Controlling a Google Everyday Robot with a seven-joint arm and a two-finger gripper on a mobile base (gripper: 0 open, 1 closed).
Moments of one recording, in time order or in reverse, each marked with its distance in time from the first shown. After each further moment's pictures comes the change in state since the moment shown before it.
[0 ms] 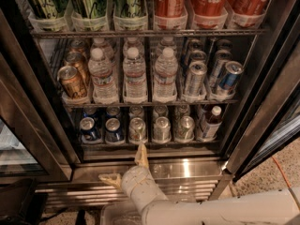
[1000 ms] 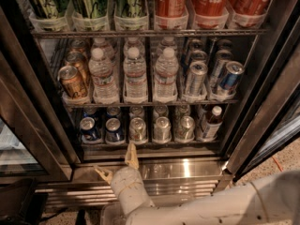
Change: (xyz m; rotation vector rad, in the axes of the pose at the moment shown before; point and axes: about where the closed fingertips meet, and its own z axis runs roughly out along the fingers) arm -0.008 0.013 0.024 0.118 -0.110 -0.014
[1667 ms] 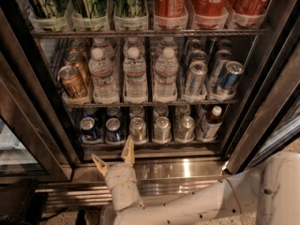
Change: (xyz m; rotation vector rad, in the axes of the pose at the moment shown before) arm -0.011 -0.008 0.025 0.174 -0.123 -0.007
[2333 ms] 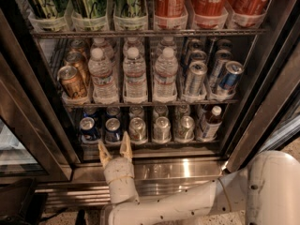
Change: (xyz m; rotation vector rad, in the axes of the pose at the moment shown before) arm 0.000 -0.011 0.021 0.103 -0.044 0.063
